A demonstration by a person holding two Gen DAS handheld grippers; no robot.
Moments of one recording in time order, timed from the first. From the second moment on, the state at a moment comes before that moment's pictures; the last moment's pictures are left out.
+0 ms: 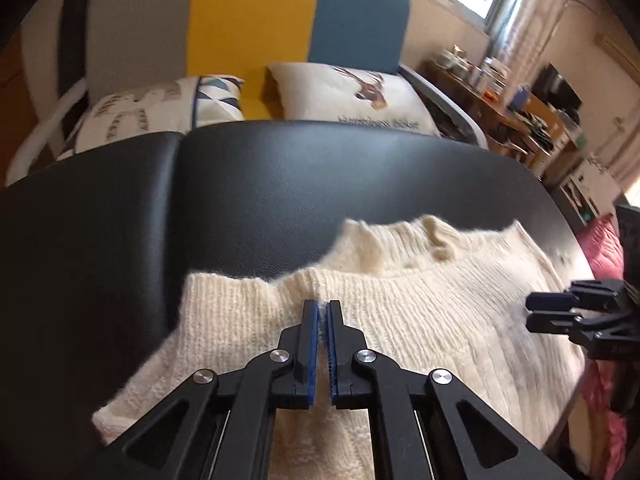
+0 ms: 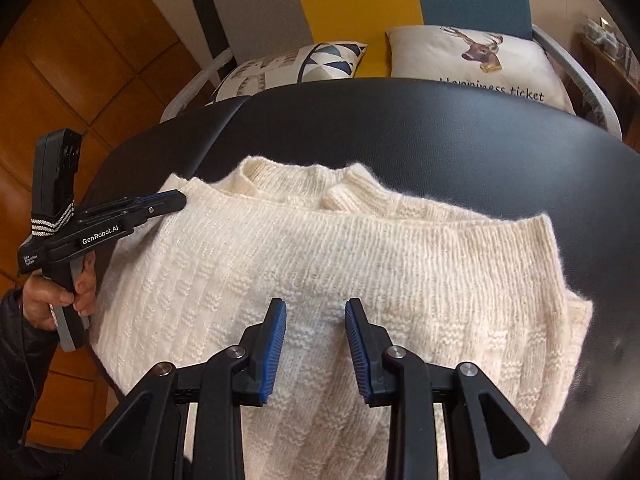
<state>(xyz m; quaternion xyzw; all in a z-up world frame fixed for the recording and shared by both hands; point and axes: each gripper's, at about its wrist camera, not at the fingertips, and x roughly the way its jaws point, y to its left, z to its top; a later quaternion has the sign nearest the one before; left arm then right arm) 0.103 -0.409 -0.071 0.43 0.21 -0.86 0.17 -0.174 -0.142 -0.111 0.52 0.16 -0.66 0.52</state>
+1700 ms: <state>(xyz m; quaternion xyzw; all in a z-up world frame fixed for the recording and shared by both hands) 0.353 -0.399 -0.077 0.30 0.43 -0.85 0.11 -0.077 -0.166 -0.103 0.53 0.11 -0.63 0.56</state>
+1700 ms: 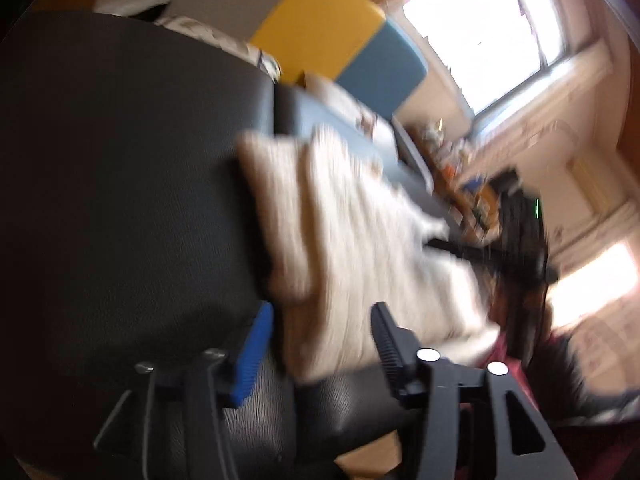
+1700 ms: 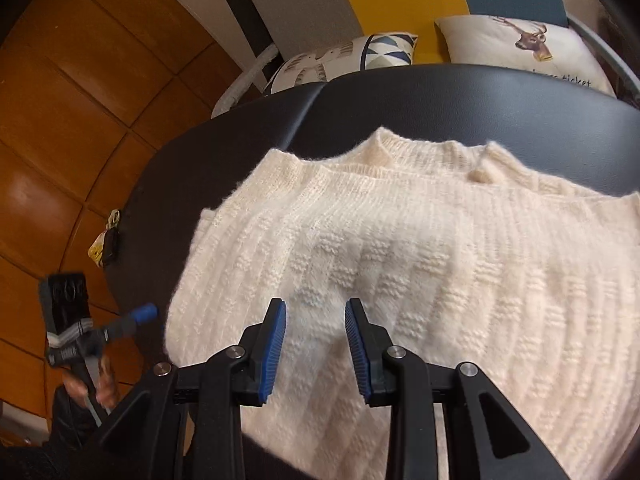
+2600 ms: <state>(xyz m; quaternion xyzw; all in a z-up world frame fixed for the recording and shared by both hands) 0.260 -0.473 -0.100 0.33 0.50 -0.80 0.05 -0.123 -0.087 -0.108 0.54 0.07 -0.68 0.49</state>
